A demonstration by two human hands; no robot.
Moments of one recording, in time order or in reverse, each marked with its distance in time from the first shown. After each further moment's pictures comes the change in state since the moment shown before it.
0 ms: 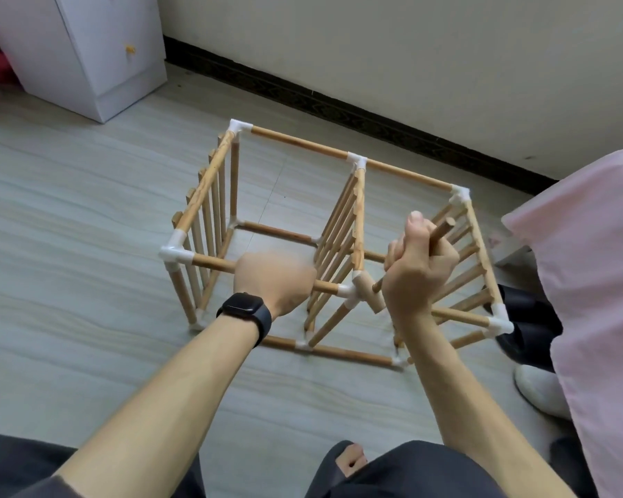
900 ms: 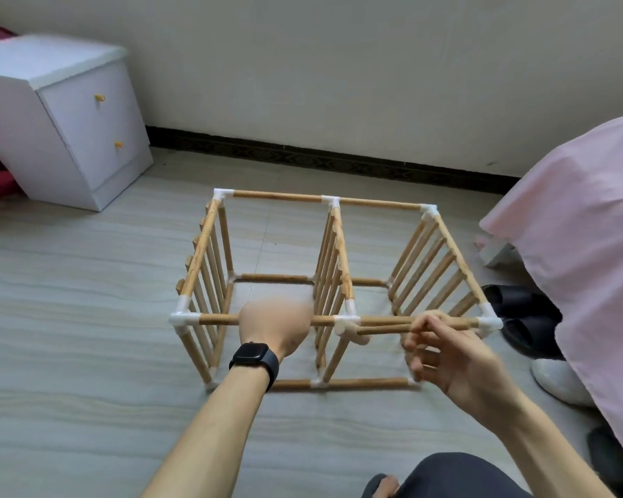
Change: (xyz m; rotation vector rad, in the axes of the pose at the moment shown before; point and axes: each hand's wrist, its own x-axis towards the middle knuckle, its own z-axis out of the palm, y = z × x) left_hand -0.003 0.003 0.004 0.025 -0.050 -0.007; right_hand -0.048 -0.027 -0.127 0.200 -0.411 0.791
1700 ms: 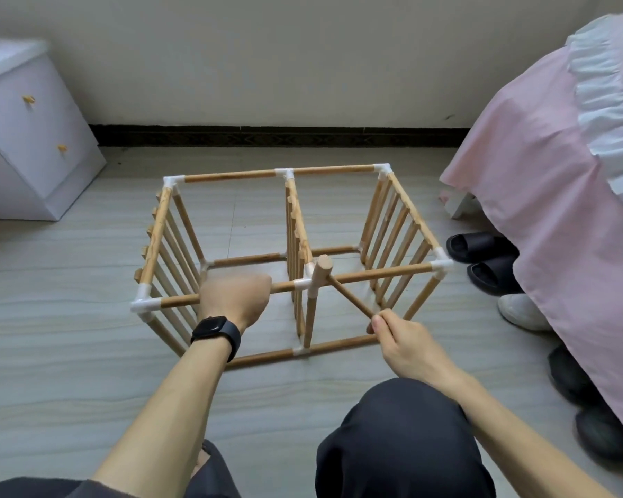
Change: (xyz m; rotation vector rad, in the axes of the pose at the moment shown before) left_hand 0.002 -0.002 0.008 0.078 0.075 -0.002; right_hand -0.019 0.066 -0.019 -1.132 0.273 0.024
